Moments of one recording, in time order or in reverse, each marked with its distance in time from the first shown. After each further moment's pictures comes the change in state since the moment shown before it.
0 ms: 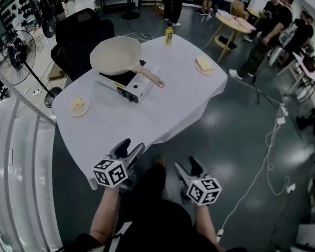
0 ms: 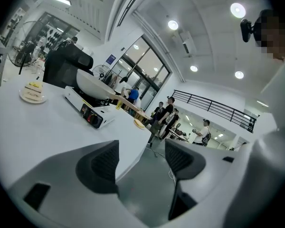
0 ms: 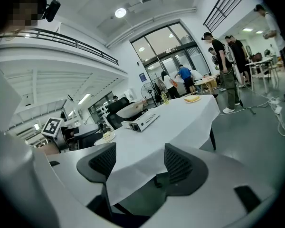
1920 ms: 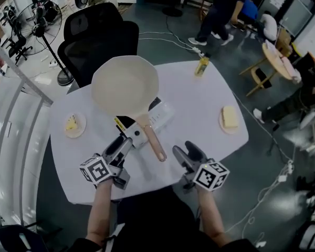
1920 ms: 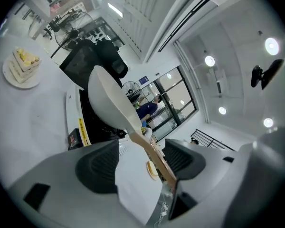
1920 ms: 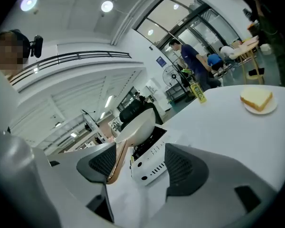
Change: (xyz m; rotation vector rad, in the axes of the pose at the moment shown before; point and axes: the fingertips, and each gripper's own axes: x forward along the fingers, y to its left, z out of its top) left arm 0.167 0.148 0.189 -0.433 -0.343 0.125; right arm 0.312 -0.049 0.261 0.044 0.170 0.446
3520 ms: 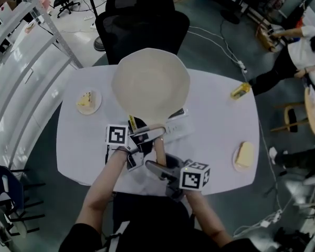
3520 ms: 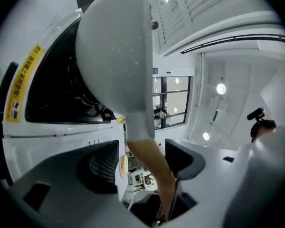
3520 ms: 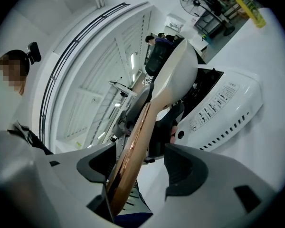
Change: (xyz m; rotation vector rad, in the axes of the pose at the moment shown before) left arm 0.129 -0.003 0.000 -0.420 0.129 -0.257; right arm 0.090 0.059 -0.066 0.131 0.636 0.525
